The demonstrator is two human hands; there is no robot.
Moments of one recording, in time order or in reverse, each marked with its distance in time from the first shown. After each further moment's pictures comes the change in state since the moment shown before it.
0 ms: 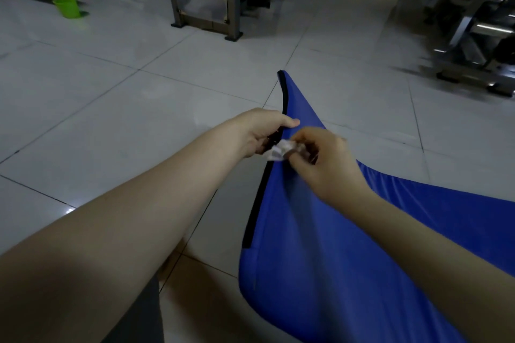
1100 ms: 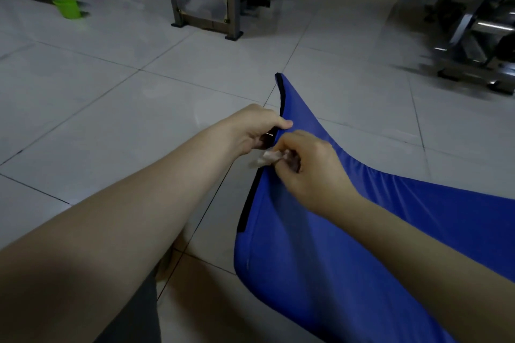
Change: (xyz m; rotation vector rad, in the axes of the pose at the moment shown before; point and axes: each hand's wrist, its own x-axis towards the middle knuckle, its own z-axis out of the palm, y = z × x) left_hand 0.011 -0.005 -0.014 0.043 0.037 0.088; right_hand -0.005 -0.023 0.013 -0.082 -0.050 -0.114
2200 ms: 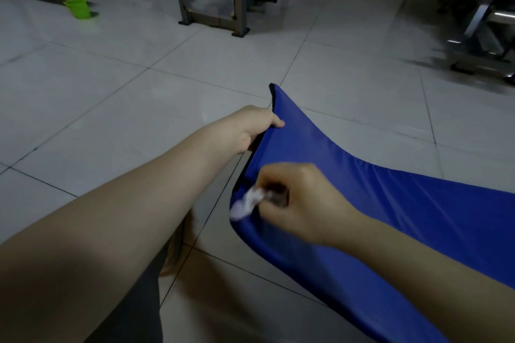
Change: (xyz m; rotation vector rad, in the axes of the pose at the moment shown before) left_hand -0.005 -0.010 -0.014 0.017 0.040 -0.122; right_hand -0.028 -0.020 0.009 0.124 -0.278 -0.162
